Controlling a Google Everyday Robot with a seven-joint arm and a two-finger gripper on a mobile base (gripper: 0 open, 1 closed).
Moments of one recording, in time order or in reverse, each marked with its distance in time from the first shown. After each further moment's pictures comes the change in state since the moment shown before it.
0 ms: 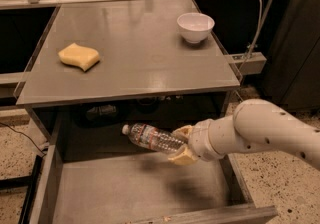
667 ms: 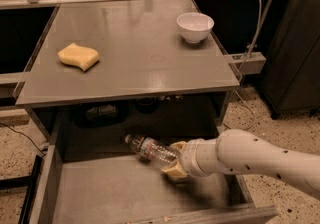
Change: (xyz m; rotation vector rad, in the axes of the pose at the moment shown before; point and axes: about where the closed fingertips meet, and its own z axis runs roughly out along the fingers) arm 0.039 0.012 0.059 0.076 0.030 0.086
